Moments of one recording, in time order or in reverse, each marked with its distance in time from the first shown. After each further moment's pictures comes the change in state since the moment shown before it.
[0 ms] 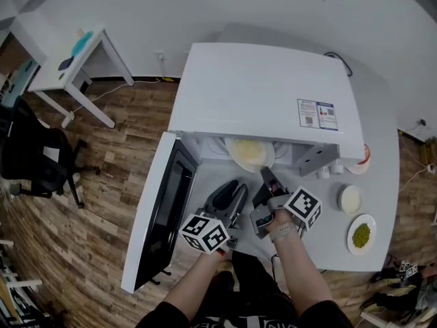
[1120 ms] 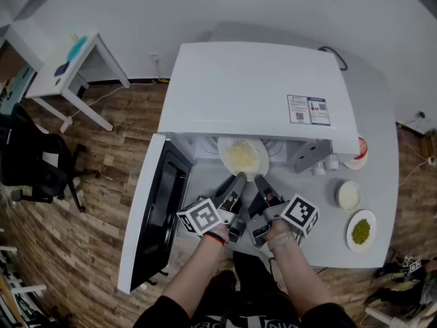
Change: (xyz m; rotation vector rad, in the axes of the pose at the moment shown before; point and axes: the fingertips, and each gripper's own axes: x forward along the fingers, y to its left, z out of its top) left arm 0.032 0.013 -0.011 -0.420 0.031 -0.032; right arm -0.023 -0.002 -0.015 0.022 0.041 0.014
